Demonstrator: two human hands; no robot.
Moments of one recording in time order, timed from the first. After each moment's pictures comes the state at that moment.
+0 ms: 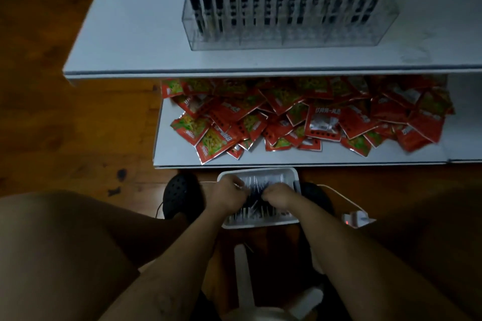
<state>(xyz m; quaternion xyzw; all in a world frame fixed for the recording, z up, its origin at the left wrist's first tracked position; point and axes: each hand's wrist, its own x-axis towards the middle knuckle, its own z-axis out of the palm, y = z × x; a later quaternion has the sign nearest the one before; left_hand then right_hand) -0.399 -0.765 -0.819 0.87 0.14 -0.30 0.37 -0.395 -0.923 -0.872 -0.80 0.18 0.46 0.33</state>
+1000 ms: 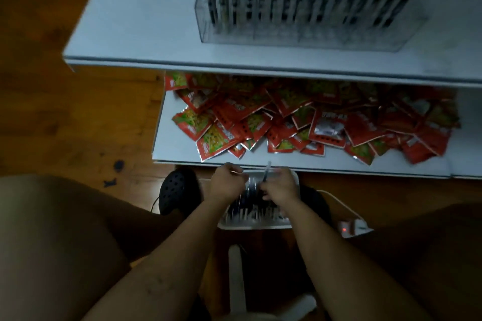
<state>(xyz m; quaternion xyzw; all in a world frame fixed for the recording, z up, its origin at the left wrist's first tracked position) -0.382 -0.767 -0.814 0.78 0.26 -0.25 0.51 -0.389 -0.906 -0.858 -0.73 0.33 0.23 0.56</state>
